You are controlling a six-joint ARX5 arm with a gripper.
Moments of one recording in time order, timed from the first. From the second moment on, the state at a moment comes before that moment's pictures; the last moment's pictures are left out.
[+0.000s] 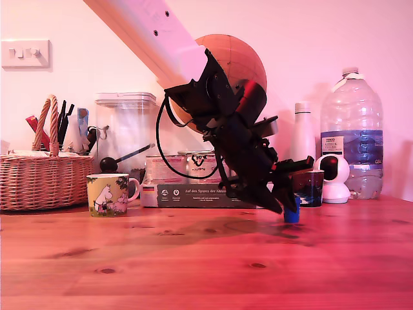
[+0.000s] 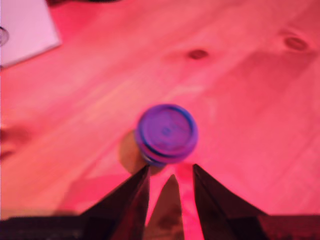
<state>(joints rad) -0.74 2.44 1.93 -0.27 0.18 -0.15</state>
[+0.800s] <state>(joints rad) -0.77 2.44 1.93 -0.07 0.07 -0.22</state>
